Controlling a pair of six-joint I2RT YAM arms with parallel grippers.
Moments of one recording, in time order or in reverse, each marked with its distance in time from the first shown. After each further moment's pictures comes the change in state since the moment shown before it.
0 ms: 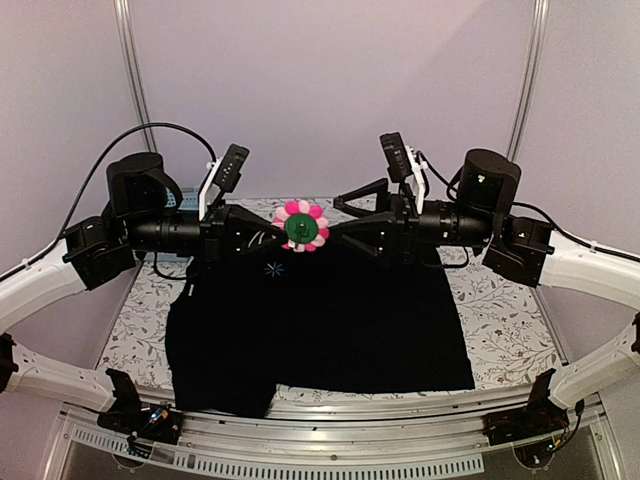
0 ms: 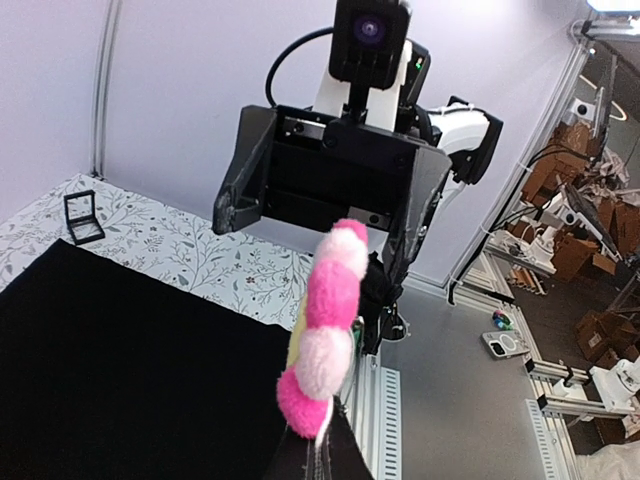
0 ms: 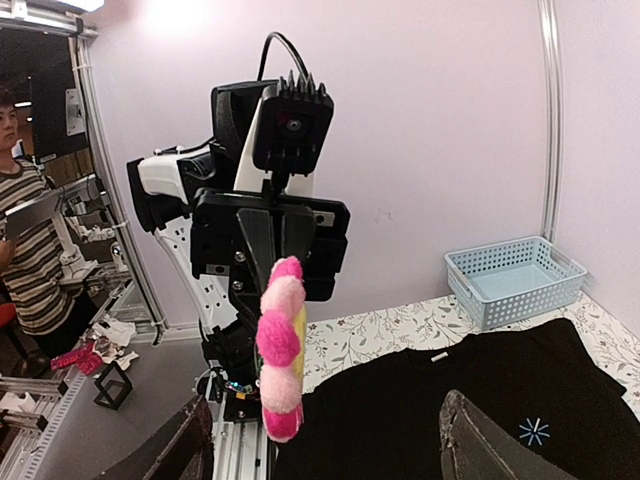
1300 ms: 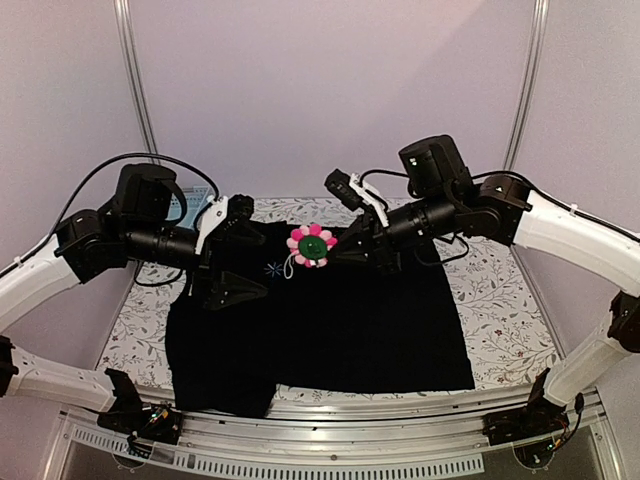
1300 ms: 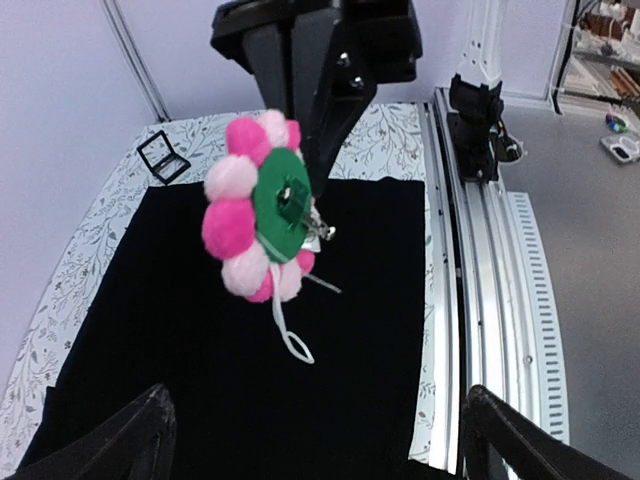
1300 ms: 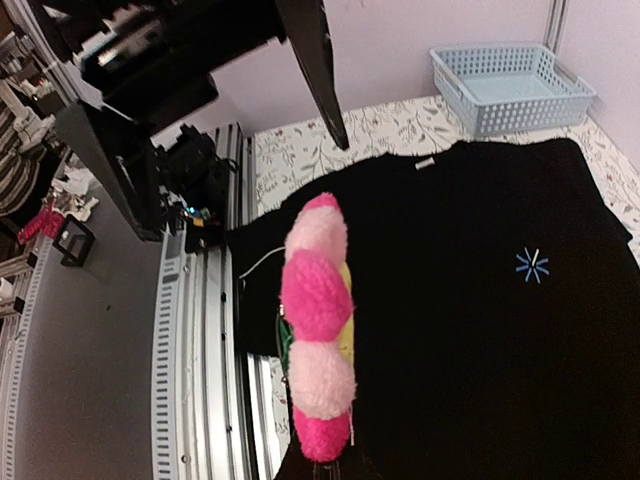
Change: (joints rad) left arm 0.048 -0.014 0.038 -0.412 -0.132 0.638; right arm -0.017 0.199 0.341 -0.723 0.019 -0.267
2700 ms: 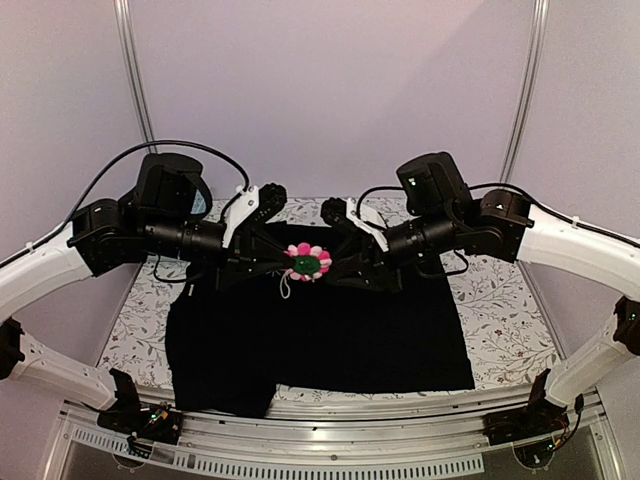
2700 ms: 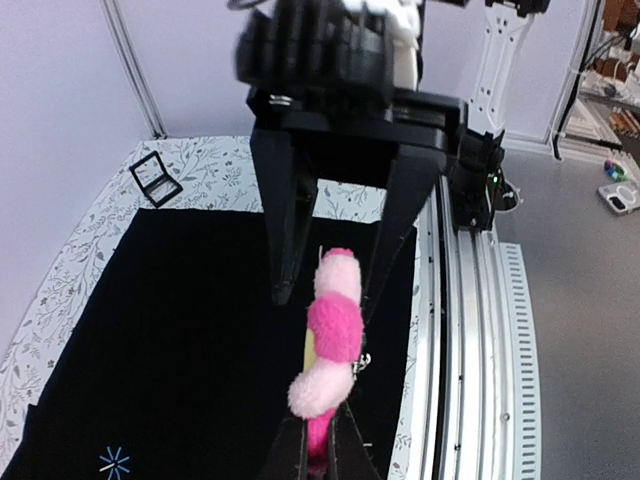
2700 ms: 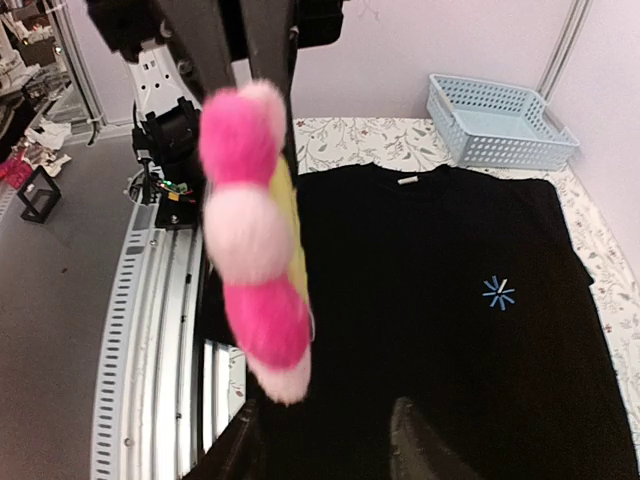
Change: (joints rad) left arm -0.140 0.116 0.116 0.027 -0.126 -0.115; right arm 0.058 -0.027 -0.076 0.016 0.096 -0.204
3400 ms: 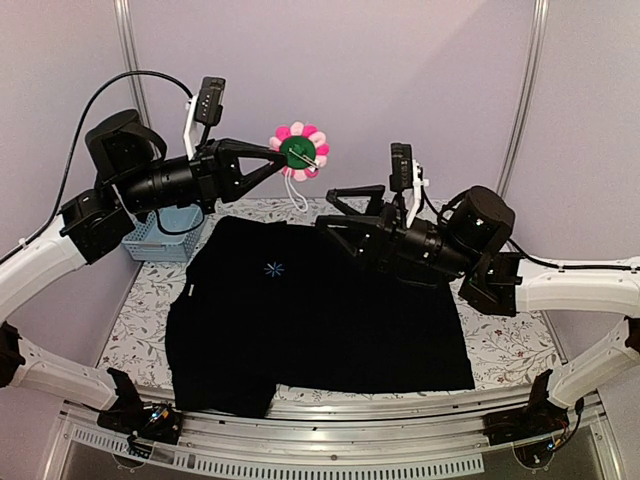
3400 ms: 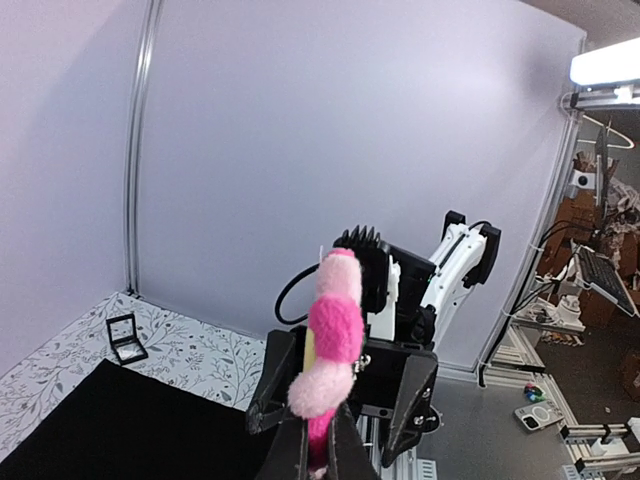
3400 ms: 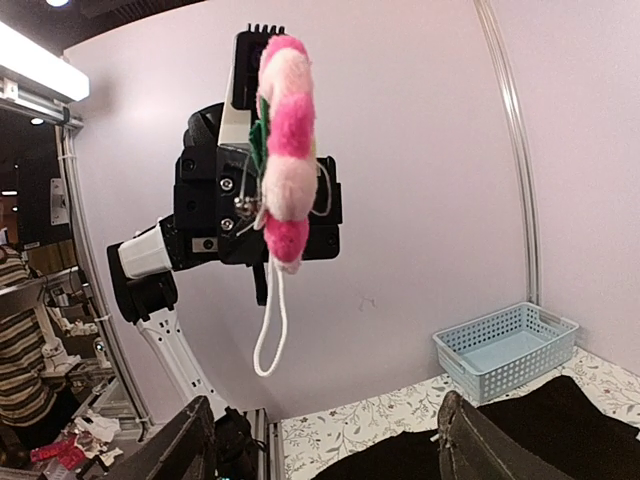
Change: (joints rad) left arm 0.139 -0.018 0.028 0.566 0.201 -0.548; right arm 0.040 -0.100 -0.438 1.229 0.121 0.613
